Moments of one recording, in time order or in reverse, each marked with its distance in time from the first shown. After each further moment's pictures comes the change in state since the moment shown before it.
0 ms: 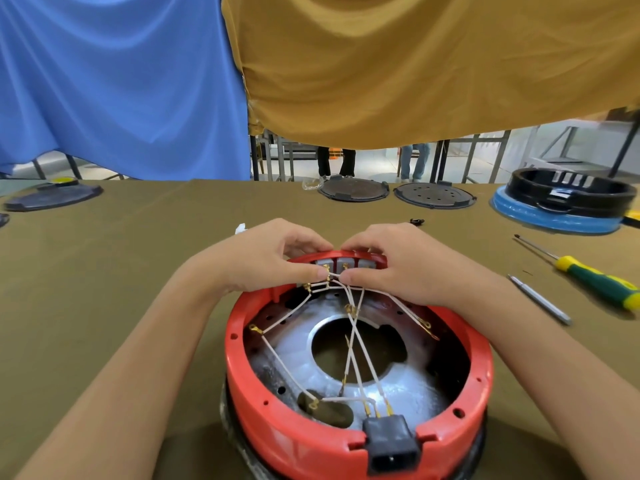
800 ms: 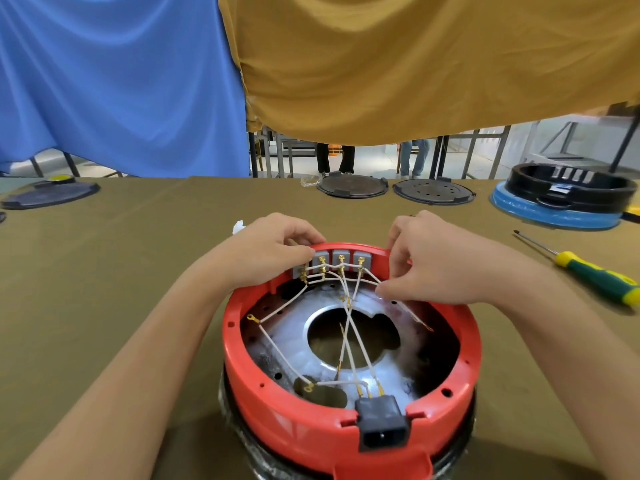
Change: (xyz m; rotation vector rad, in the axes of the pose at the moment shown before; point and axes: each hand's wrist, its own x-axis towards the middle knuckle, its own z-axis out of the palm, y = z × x) left_hand 0.008 0.000 0.008 0.023 0.141 -0.111; right_hand -0.024 -0.013 -0.028 -0.112 -0.108 0.236
